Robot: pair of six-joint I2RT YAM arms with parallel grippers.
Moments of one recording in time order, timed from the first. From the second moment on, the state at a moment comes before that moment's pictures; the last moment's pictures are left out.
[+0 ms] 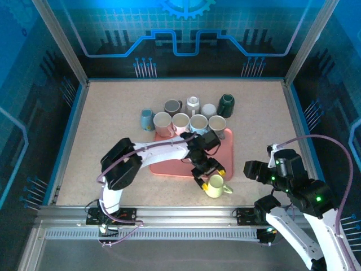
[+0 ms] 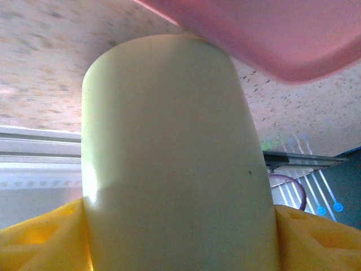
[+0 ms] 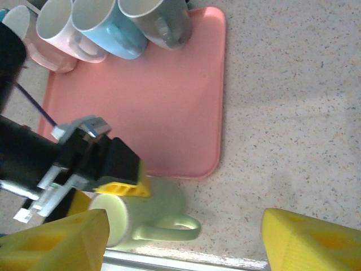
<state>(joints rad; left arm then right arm) -0.96 1.93 1.46 -0.79 0.64 -1.64 0.40 0.48 0.96 -1.29 -0.01 0.58</state>
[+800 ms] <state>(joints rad) -0.78 1.16 1.37 -0.73 0.39 -0.78 0.40 0.97 1.18 -0.85 -0.81 0.61</state>
